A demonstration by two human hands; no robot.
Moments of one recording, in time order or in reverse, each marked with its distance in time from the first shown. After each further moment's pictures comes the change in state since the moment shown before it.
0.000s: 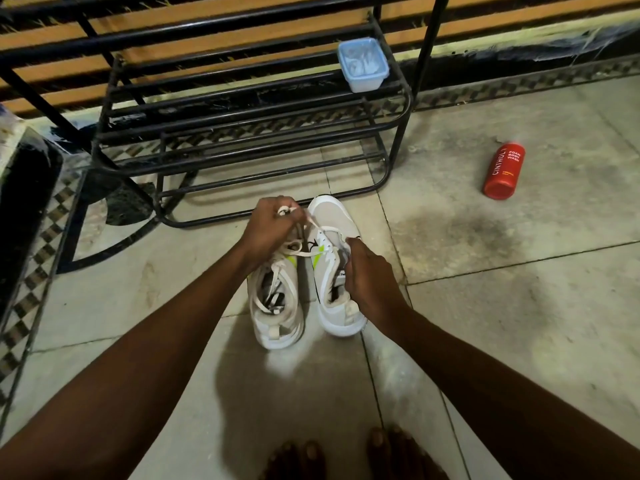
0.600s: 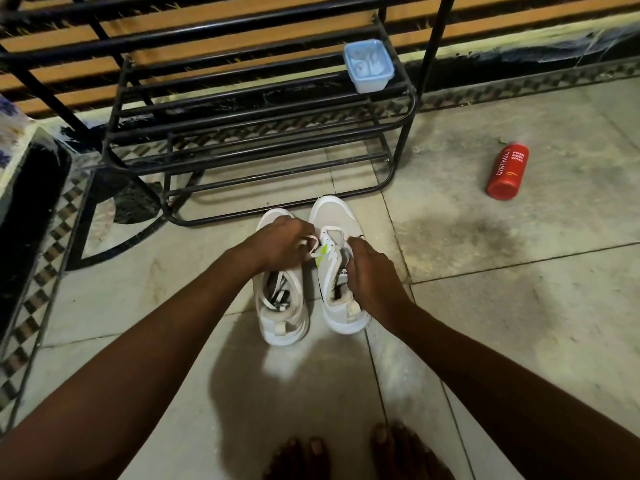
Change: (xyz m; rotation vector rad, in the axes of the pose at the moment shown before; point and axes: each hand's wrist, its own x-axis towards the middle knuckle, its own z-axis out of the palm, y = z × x) left_hand -0.010 0.005 -0.008 0.773 -0.454 0.153; right_hand -0.001 -0.002 -0.001 -0.009 0.035 -0.091
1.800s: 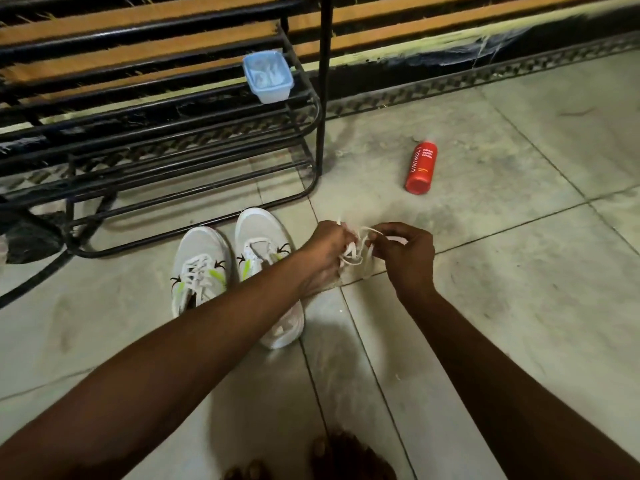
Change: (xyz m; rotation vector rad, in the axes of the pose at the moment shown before) left_hand 0.083 0.195 0.048 -1.363 0.030 -0.473; right_hand -0.015 0.112 -0.098 0.759 0.456 0.506
